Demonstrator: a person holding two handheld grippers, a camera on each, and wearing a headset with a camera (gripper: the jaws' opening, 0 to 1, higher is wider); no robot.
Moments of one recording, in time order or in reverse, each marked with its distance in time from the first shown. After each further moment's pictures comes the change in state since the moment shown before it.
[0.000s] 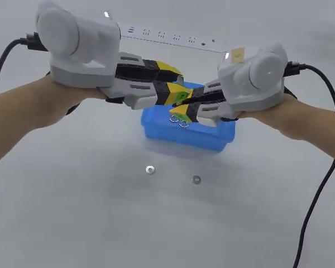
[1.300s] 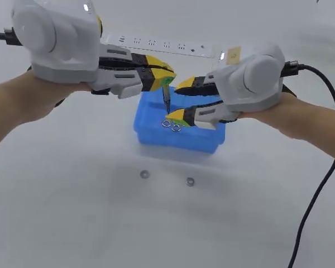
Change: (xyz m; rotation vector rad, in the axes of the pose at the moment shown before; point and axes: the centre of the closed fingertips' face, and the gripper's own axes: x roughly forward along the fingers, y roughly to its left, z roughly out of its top) left arm -0.013 -0.002 0.027 0.161 -0.015 -0.001; right arm -0.032 -0.019 0.009 -0.132 0.019 -0.169
